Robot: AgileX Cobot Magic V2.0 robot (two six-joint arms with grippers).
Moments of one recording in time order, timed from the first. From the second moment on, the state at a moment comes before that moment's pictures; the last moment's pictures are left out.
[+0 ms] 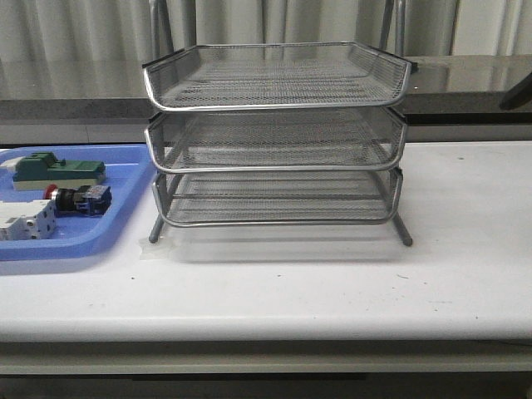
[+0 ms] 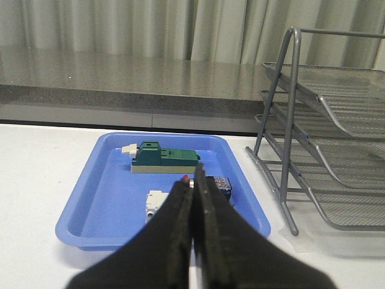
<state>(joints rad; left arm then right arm) -0.08 0.00 0.00 0.16 0.08 -0.27 0.11 1.01 -0.54 0.77 0.32 0.11</state>
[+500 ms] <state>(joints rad) -0.08 0.00 0.00 0.16 0.08 -0.27 0.21 1.39 -0.76 0.79 0.25 0.07</state>
